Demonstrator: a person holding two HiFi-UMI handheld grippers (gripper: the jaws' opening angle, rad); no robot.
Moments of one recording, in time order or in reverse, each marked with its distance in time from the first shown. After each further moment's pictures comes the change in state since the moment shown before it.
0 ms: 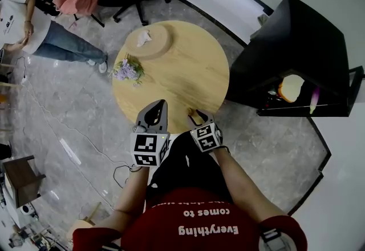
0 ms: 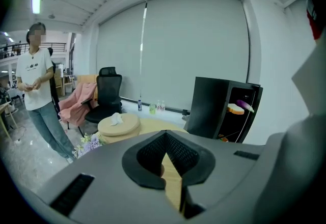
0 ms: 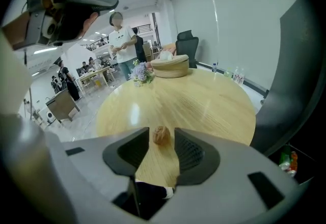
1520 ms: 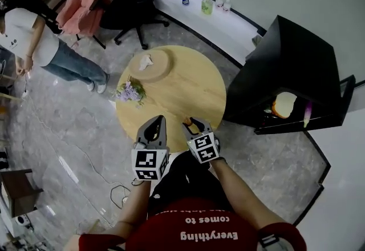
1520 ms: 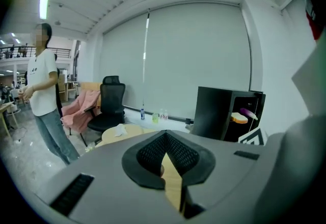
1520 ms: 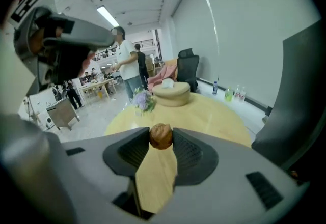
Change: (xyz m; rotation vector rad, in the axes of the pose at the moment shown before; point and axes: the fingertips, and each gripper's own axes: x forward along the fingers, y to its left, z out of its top) left arm -0.012 0.005 0.032 0.005 -0.105 0.037; right arm -0.031 -0.002 0.094 -0.001 -0.174 0.015
